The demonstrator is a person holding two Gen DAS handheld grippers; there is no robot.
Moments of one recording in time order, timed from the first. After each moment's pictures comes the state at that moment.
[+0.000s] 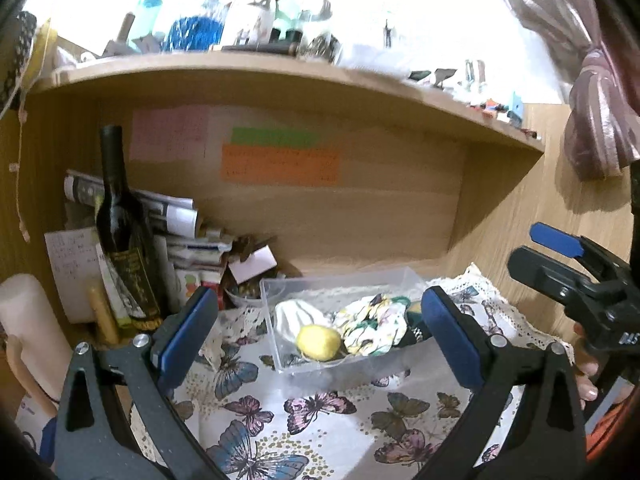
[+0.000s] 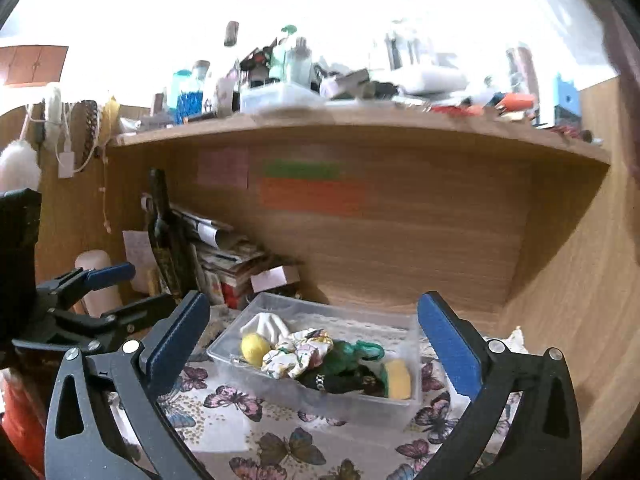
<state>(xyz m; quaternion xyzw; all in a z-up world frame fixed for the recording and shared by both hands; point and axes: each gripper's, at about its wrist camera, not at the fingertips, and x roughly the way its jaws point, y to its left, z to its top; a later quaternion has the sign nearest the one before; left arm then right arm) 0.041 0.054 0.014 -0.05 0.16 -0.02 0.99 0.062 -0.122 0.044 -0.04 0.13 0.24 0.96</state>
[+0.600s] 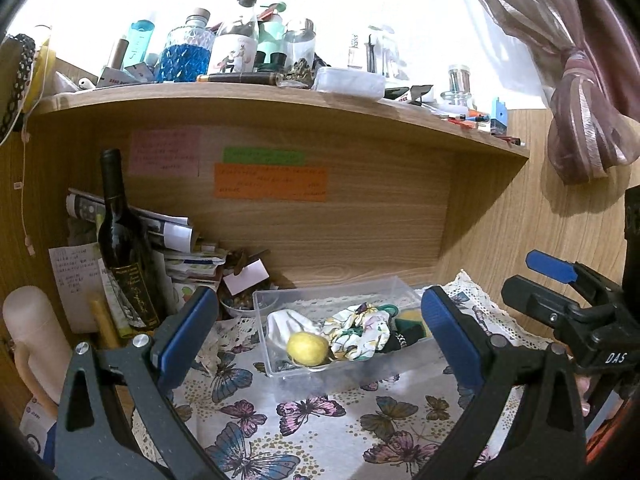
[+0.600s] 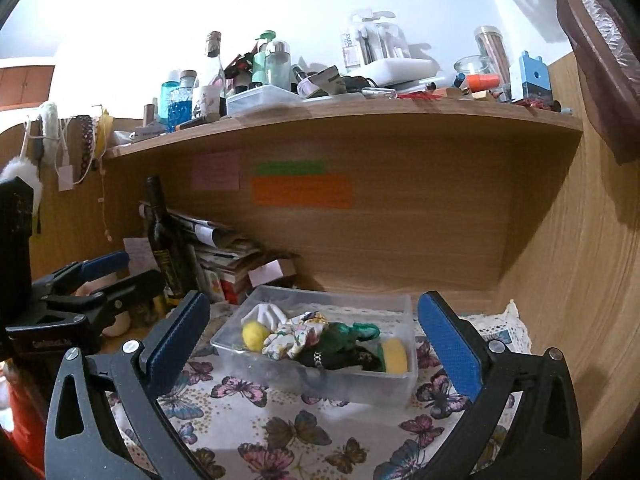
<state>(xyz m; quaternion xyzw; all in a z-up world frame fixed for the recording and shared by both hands) 0.020 0.038 0.028 -0.04 0.13 -0.02 0.99 0.050 -0.137 0.033 -0.01 0.14 0.23 0.96</state>
